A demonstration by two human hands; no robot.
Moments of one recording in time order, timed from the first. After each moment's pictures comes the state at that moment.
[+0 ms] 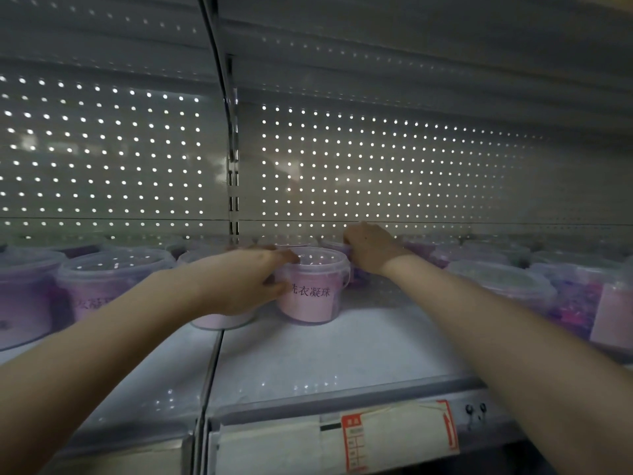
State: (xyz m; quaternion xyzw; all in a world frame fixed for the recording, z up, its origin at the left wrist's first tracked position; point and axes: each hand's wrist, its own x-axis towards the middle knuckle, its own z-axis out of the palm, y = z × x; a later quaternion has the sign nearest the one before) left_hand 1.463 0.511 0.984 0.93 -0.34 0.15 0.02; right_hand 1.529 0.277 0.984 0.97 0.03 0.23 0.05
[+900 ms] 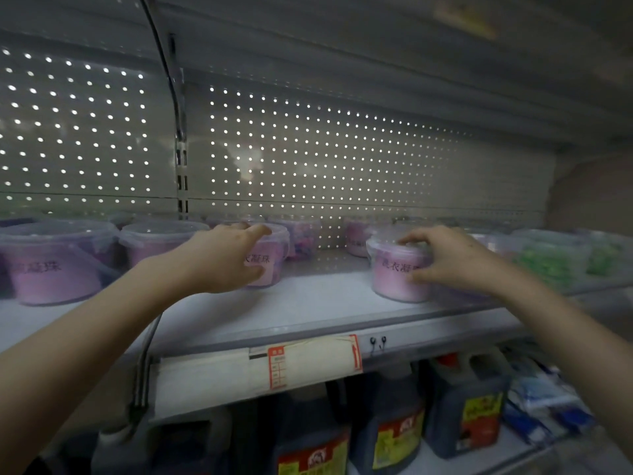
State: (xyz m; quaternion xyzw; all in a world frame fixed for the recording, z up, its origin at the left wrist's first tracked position) left_hand 1.431 0.472 0.970 0.93 -0.31 0.20 0.01; right_hand 1.326 0.174 0.981 0.98 -0.06 0.21 -0.04
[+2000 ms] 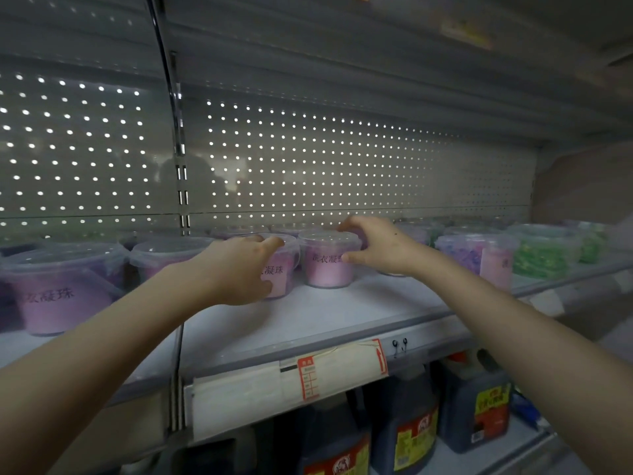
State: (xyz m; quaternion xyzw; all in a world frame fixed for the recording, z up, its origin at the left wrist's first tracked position) left_hand 1.442 0.478 0.973 0.91 -0.34 0.22 -0.05; right_hand 1.401 0.239 0.981 0.96 0.03 0.25 -0.12
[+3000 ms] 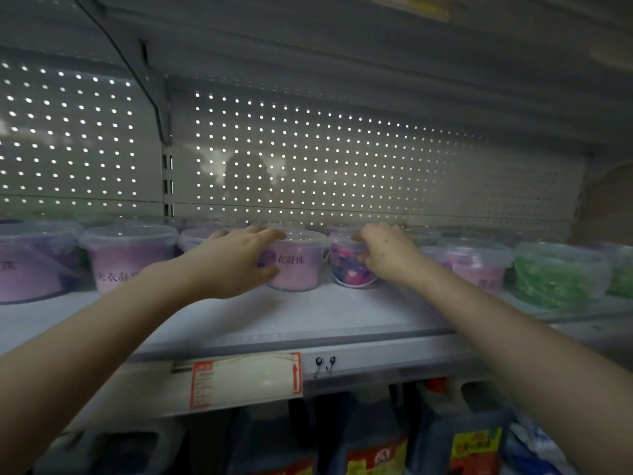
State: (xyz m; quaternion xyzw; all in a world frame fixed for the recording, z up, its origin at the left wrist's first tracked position) left_hand 1.414 0.400 0.970 0.92 -0.32 0.22 0.05; right_hand 1.416 0.154 0.973 0.97 -0.03 0.25 0.05
